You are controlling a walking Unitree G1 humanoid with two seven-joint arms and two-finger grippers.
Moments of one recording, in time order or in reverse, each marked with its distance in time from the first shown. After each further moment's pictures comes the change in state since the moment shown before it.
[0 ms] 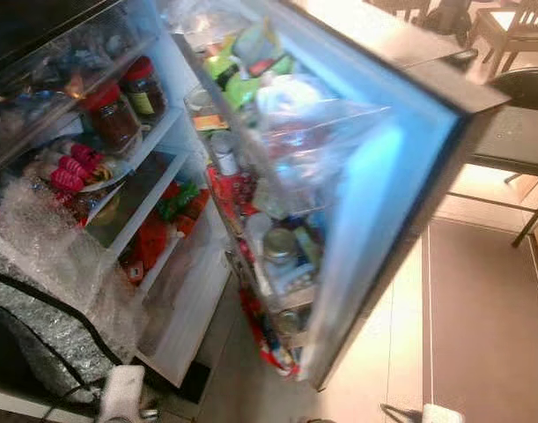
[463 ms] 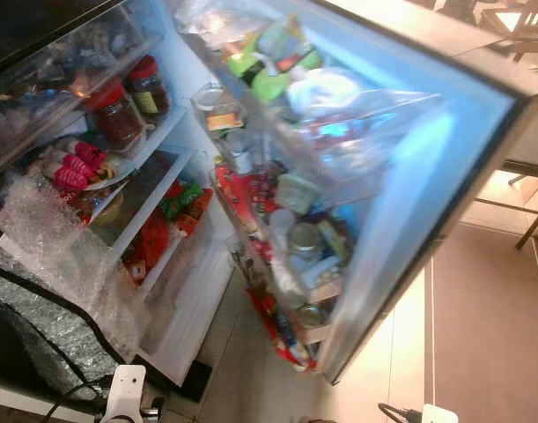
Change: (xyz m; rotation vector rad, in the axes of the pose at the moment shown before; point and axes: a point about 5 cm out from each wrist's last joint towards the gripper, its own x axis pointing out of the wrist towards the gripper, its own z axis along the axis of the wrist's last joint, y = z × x) left arm 0.000 -0.018 0.008 0.031 -0.047 -0.090; right arm -0.001 0.016 -0.003 0.003 0.069 -0.019
